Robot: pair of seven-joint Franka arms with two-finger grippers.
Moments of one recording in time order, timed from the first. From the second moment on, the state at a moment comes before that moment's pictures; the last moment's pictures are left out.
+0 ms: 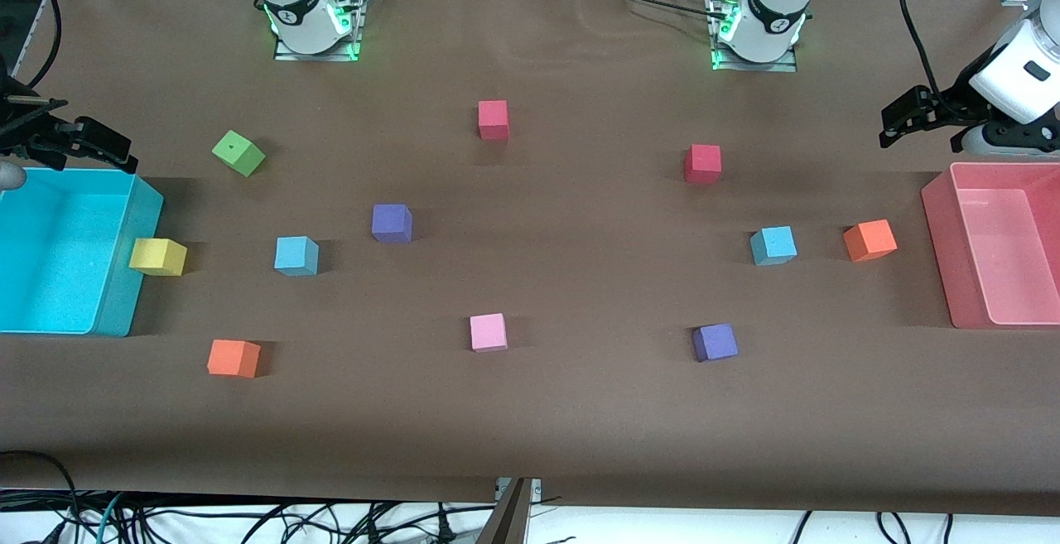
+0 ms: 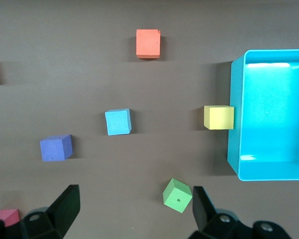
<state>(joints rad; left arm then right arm) -0.10 -0.11 0.08 -1.78 0.00 1.64 0.01 -0.05 0.04 0.01 -1.59 0.00 1.63 0.00</state>
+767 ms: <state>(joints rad) -0.10 -0.11 0.08 -1.77 0.00 1.64 0.01 -0.05 0.04 0.01 -1.59 0.00 1.63 0.00</state>
